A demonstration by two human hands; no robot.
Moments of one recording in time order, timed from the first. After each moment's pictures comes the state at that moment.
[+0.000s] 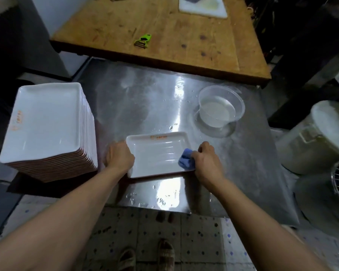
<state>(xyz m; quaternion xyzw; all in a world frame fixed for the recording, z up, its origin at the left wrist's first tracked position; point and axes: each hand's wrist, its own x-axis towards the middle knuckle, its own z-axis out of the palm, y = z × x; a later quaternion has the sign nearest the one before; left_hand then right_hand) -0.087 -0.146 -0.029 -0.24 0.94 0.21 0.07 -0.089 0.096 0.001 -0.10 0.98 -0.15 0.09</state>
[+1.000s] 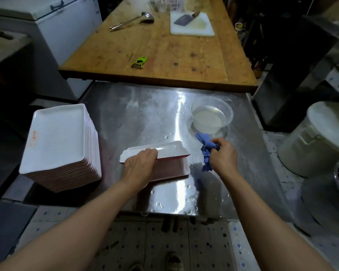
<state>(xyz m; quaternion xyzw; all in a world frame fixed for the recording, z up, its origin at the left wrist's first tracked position) -0.048 -0.089 0.026 0.08 0.99 0.12 -0.09 -0.091 0.126 0.065 0.14 0.87 -0.47 0.01</state>
